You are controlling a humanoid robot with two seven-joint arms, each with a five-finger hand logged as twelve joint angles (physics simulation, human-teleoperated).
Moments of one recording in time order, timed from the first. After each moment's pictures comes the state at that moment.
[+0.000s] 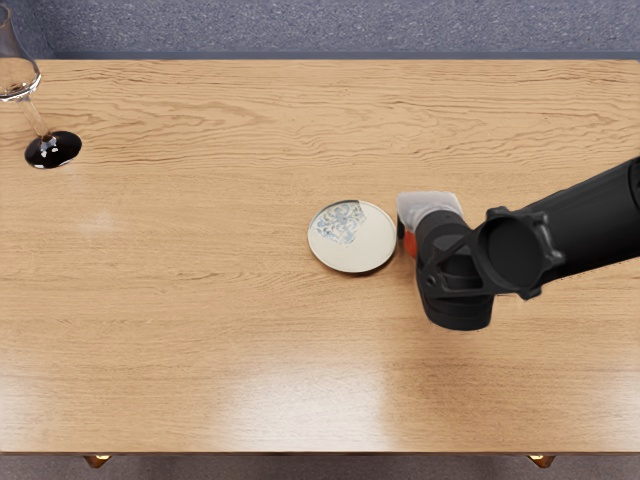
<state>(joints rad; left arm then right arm) -0.01 0.00 -0.12 -0.15 0.09 0.07 0.20 1.80 -0.01 -0.90 1.51 -0.33 -0.61 -0.61</state>
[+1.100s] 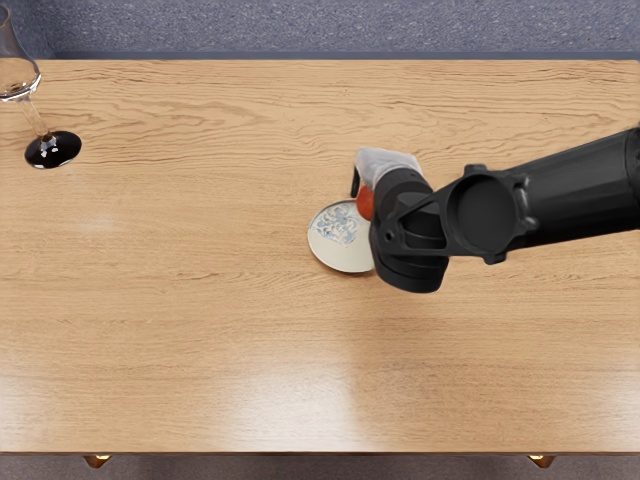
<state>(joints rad) -0.01 0.00 -0.12 -0.15 0.09 0.07 0.20 1.82 0.00 -0.73 1.40 -0.27 -0.61 -0.61</state>
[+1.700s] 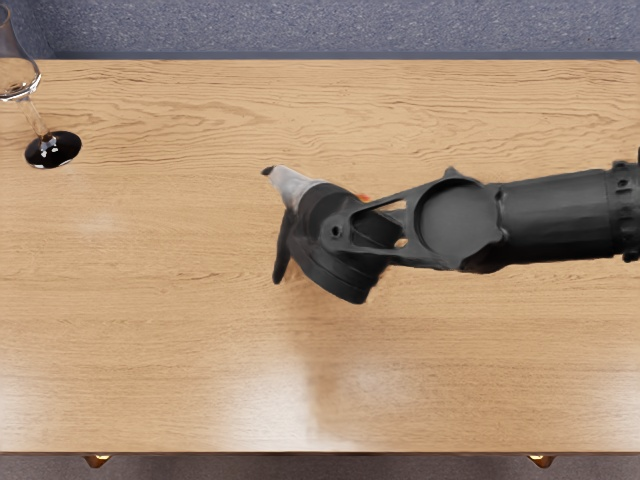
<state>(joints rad) 0.00 0.00 -0.12 -0.15 0.09 0.07 0.20 1.52 0.00 -0.12 1.34 -0.32 -0.59 -0.61</state>
